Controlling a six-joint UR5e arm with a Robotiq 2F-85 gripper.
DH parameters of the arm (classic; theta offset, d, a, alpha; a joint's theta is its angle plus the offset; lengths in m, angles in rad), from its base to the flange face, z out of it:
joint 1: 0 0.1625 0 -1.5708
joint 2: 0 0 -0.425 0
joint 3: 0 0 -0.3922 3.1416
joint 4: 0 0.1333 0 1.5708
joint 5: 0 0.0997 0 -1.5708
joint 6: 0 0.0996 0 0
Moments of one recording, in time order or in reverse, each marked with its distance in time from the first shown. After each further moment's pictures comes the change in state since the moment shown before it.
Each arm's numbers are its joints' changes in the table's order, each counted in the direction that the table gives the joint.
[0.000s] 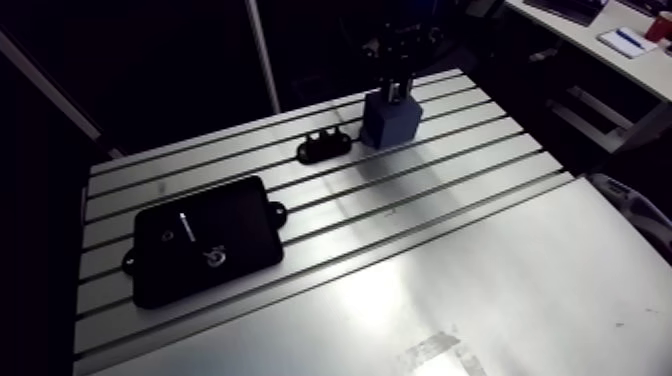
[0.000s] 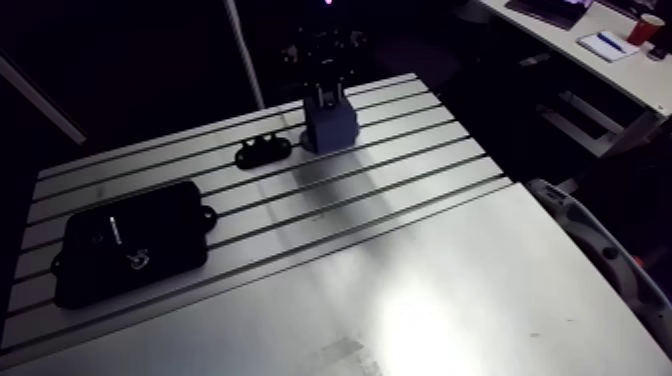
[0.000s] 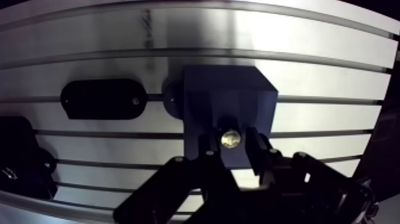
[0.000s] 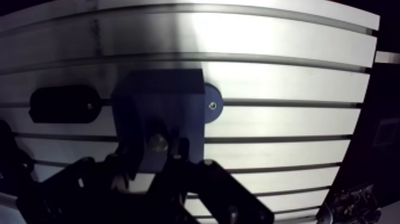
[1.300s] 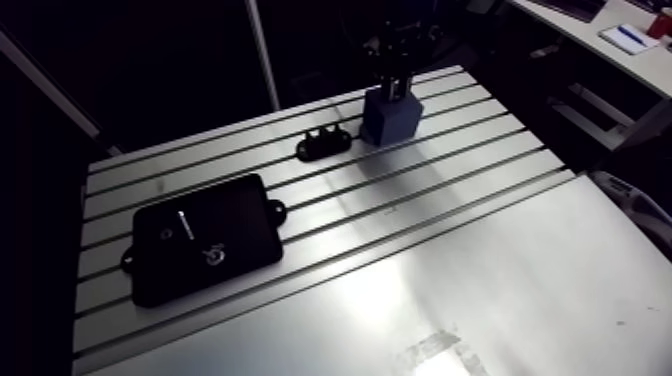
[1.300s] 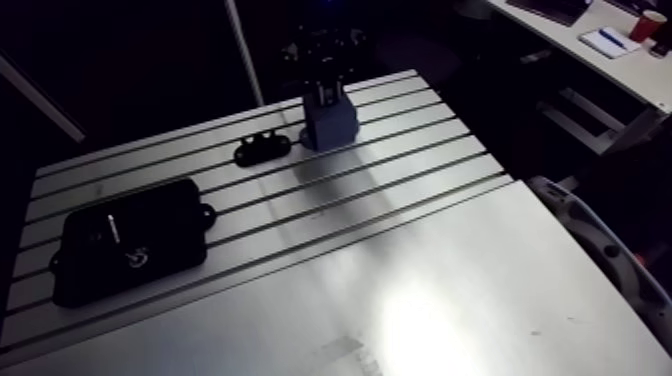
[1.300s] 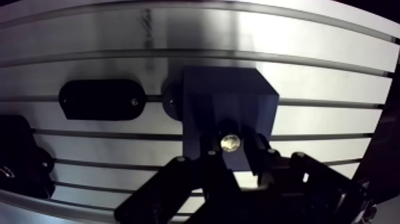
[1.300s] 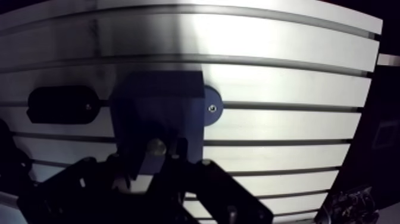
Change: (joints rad) arm -0.001 -0.009 0.005 0.001 0.000 -0.015
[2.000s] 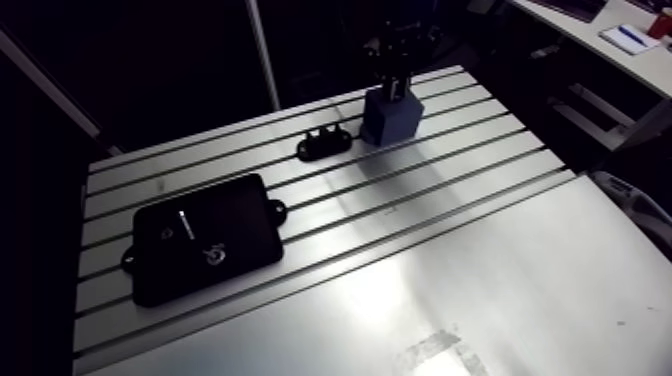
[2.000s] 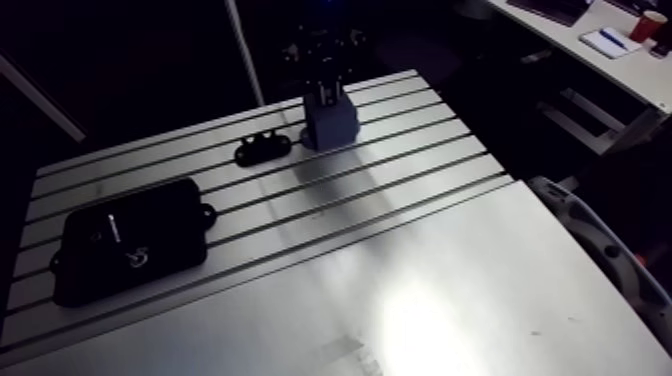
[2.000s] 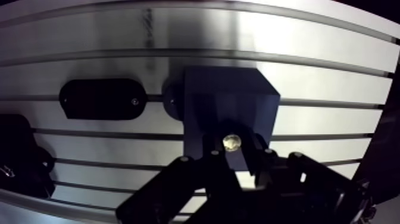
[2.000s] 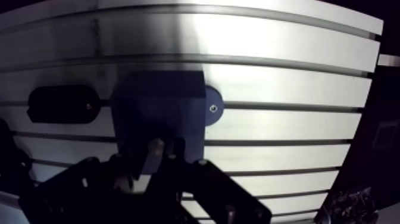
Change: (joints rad) arm 0.001 0.000 0.000 0.002 0.000 -0.002
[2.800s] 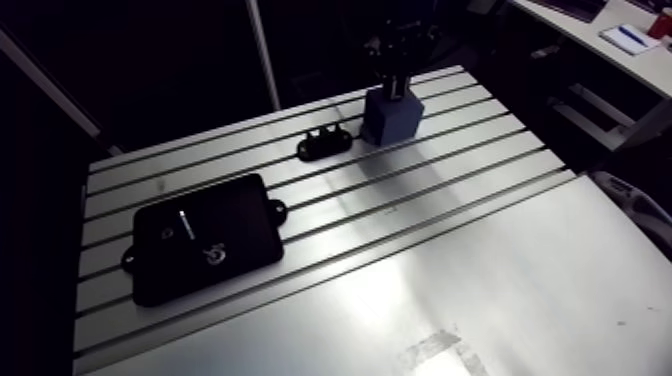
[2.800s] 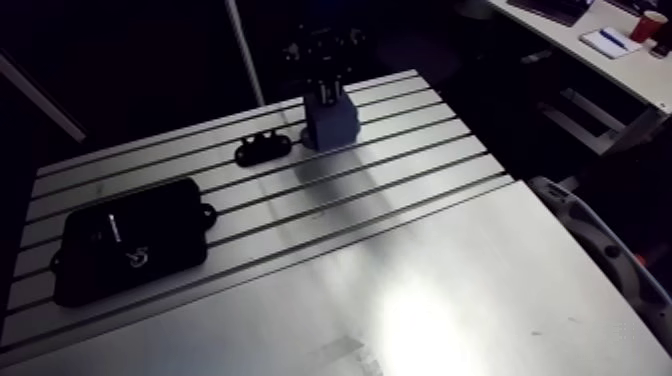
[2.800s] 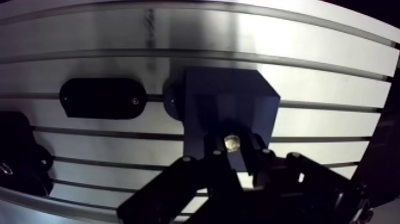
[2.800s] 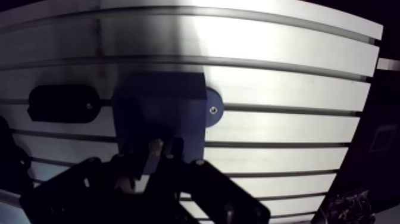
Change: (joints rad) arm 0.001 0.000 0.002 -0.001 0.000 -0.018
